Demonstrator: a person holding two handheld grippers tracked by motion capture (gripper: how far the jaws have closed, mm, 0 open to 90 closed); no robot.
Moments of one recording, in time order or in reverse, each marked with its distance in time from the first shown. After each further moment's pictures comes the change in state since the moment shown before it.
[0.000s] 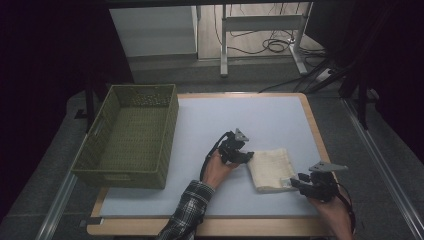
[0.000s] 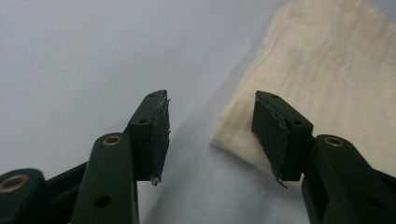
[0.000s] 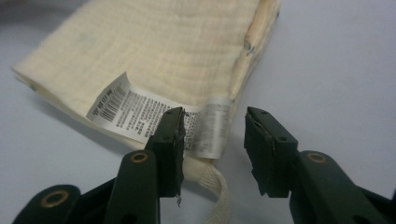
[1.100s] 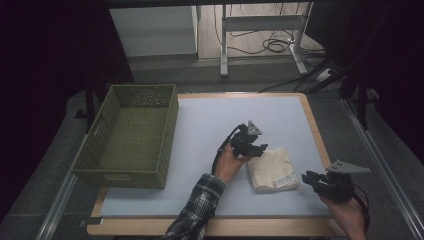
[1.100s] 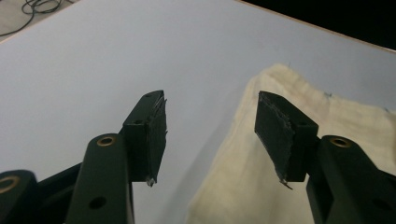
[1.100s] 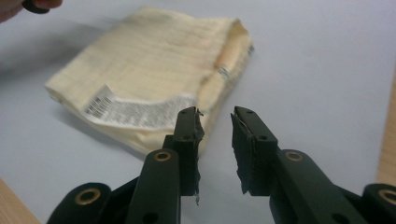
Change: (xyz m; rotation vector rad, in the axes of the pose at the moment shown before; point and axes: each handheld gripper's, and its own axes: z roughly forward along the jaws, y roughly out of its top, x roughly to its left) left arm -0.015 0.039 -0.006 -0.105 -0.007 0.058; right arm -0.015 0.001 -0.034 -0.123 0.038 0.000
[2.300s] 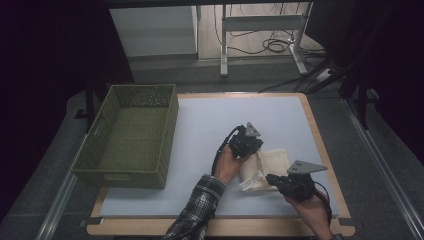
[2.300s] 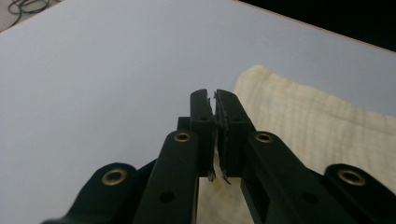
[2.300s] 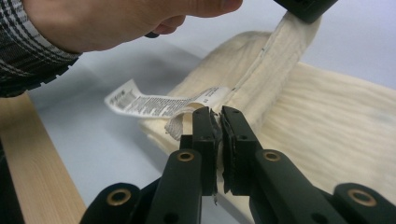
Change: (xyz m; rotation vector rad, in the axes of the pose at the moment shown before) left arm -0.006 0.004 0.007 -0.006 -0.045 0.014; right arm 0.070 0.023 0.047 -0.015 0.202 -0.096
